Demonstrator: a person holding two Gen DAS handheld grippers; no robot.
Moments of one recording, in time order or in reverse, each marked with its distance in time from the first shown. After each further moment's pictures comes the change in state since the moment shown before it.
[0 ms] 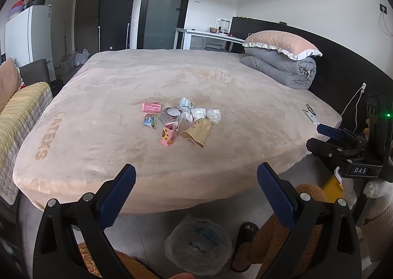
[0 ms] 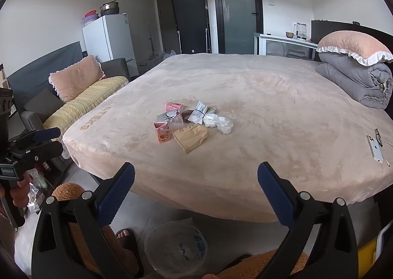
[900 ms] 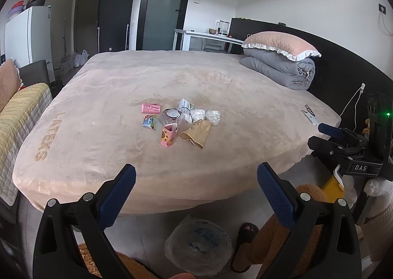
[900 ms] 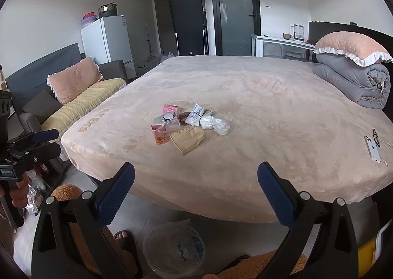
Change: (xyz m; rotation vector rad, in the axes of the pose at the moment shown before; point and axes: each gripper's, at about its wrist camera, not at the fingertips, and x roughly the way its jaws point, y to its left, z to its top) left arm -0.004 0.002 0.000 0.001 -0.010 -0.005; right arm 0.002 -0.006 -0.005 -0.001 -0.012 -0.015
